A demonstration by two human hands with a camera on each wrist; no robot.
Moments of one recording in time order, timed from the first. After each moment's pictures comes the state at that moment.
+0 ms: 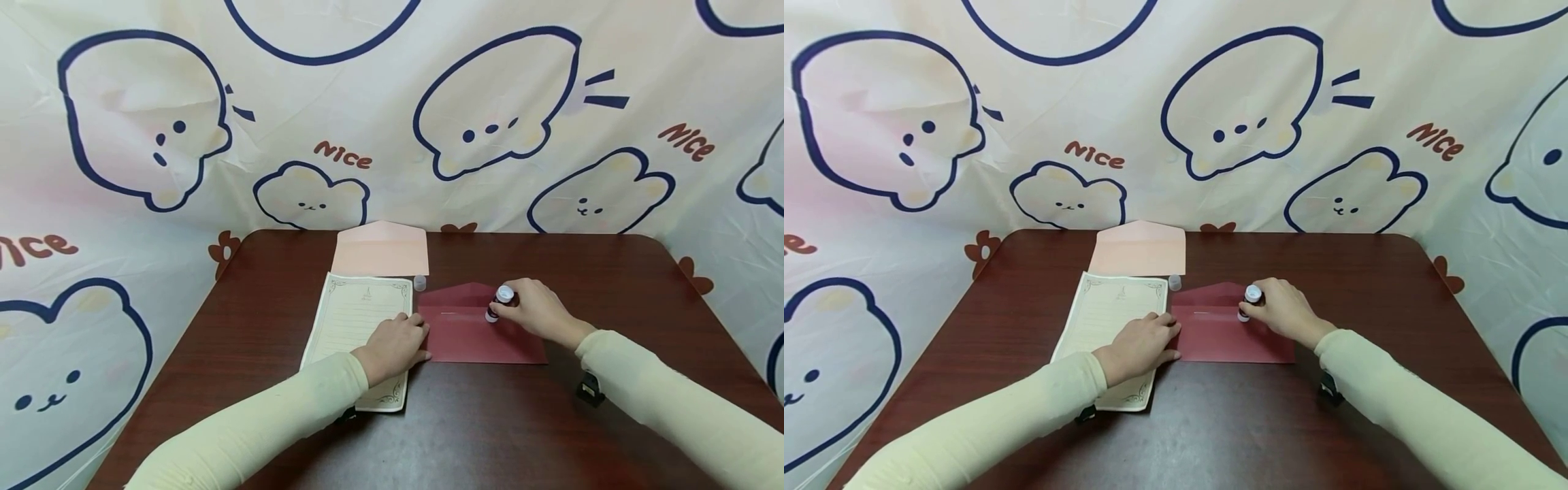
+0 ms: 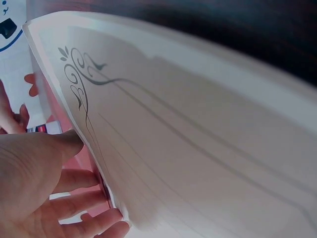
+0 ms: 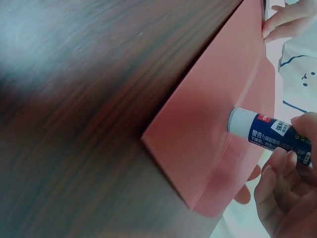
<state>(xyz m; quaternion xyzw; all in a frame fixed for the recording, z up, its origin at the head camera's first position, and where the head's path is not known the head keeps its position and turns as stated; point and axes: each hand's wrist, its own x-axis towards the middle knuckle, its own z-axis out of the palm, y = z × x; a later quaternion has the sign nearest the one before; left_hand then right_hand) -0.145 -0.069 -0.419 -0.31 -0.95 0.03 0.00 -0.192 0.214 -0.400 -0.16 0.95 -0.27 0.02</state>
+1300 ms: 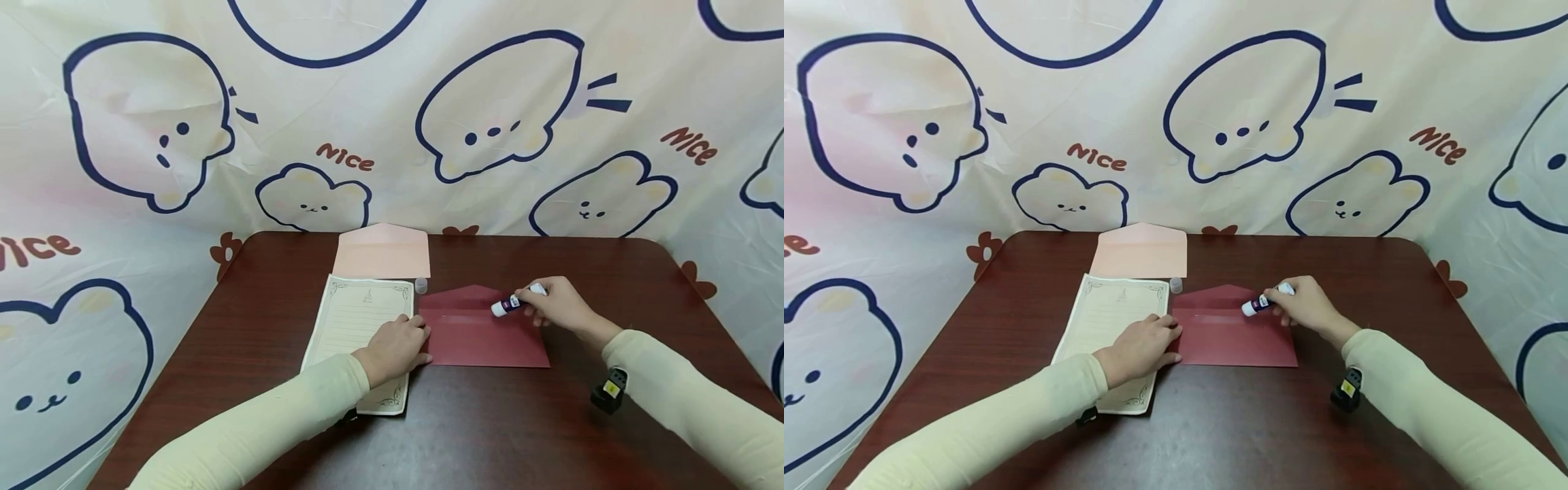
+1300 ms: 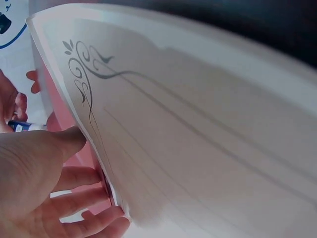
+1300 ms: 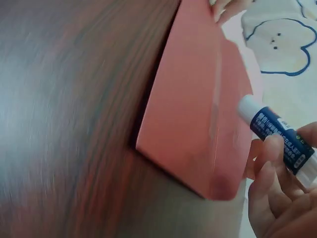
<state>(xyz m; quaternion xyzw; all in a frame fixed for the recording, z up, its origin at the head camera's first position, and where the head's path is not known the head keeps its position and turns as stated) -0.147 -0.070 -0.417 -0.32 -0.95 0.01 0.00 -0.197 0.251 -0.397 -0.06 0.89 -0.44 0.11</state>
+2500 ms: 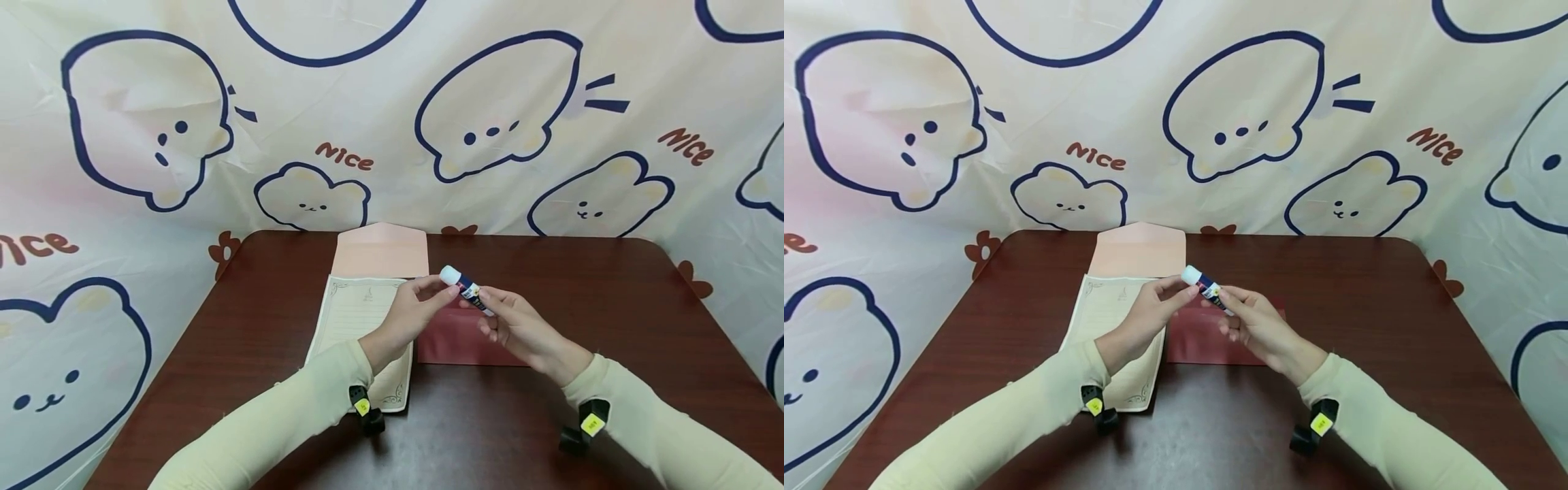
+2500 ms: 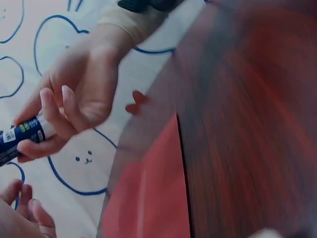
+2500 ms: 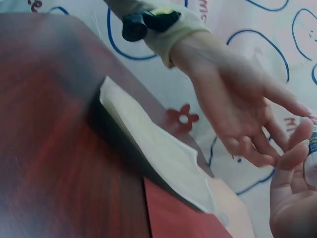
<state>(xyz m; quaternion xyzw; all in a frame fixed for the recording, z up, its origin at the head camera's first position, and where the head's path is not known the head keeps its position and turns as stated) -0.152 -0.040 -0.365 -0.09 -0.72 -0.68 -0.10 -0.143 0.173 -0.366 -0.07 0.60 -0.75 0.25</state>
